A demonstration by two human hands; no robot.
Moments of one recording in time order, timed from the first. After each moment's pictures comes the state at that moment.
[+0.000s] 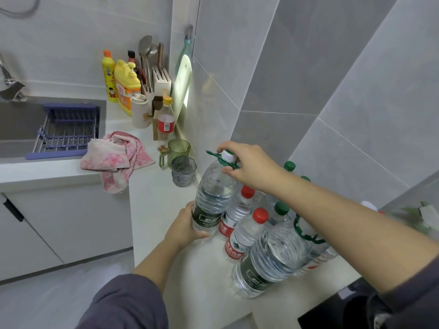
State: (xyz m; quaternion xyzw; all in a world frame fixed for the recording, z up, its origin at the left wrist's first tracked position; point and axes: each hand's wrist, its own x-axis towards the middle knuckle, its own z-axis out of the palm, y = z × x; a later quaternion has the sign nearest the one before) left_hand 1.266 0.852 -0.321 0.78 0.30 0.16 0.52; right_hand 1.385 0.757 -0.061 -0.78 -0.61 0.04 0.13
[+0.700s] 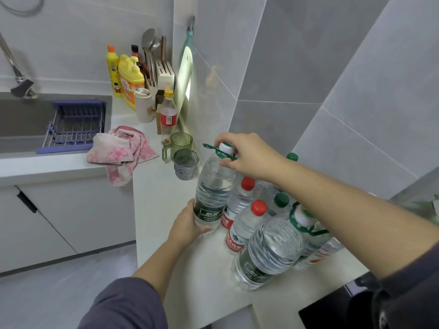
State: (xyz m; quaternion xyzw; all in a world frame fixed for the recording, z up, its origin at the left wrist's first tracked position) left_hand 1.261 0.828 -0.315 0.79 0.34 0.18 0.48; right_hand 1.390 0.754 -0.055 -0.77 -0.63 0.06 0.12
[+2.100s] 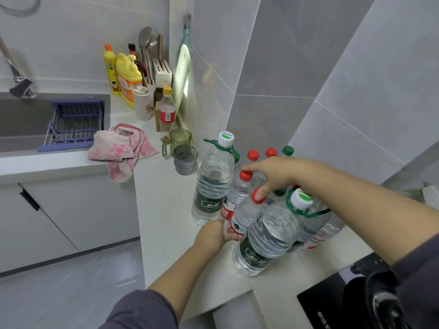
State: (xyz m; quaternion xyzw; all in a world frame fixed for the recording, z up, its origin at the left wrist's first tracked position) left_hand 1.273 0.758 -0.289 0.84 0.30 0.01 0.45; right_hand 1.429 0.709 -0.073 -0.80 -0.53 0.20 -0.18
